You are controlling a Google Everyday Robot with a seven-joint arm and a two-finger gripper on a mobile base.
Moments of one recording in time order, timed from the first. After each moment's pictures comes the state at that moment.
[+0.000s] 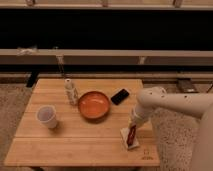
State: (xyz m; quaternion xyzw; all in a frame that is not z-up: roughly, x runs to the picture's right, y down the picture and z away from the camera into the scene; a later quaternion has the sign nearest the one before) arm 0.155 0.213 0.799 -0.32 0.21 0.70 0.60
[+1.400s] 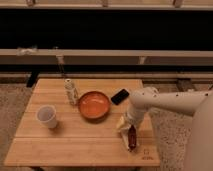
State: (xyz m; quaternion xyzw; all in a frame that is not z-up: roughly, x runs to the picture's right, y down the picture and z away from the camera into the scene) arm 0.120 0.223 0.796 -0.35 0.21 0.67 0.62
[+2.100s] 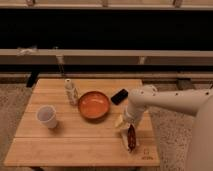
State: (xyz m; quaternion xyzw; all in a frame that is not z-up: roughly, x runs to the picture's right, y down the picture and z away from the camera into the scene) arm 0.108 0.206 0.784 -0.34 0.19 0.67 0.64
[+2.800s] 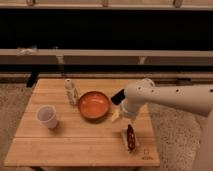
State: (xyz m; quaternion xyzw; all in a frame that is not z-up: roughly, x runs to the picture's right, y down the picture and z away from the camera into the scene) arm 0.092 0.166 0.763 -0.31 0.16 0.66 0.67
